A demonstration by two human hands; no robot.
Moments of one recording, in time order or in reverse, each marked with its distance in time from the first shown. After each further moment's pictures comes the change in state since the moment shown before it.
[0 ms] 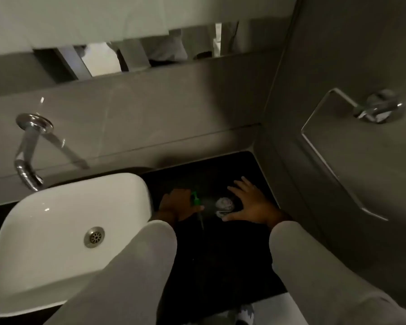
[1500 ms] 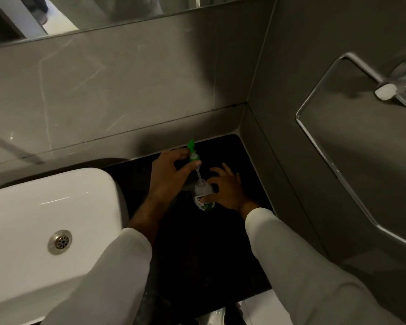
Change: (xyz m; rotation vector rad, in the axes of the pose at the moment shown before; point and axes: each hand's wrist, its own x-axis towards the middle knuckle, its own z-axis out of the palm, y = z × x) left_hand 0.040 0.055 -0.025 -0.745 0.601 0.187; right_hand 0.050 0.005 0.009 0.239 0.028 0.089
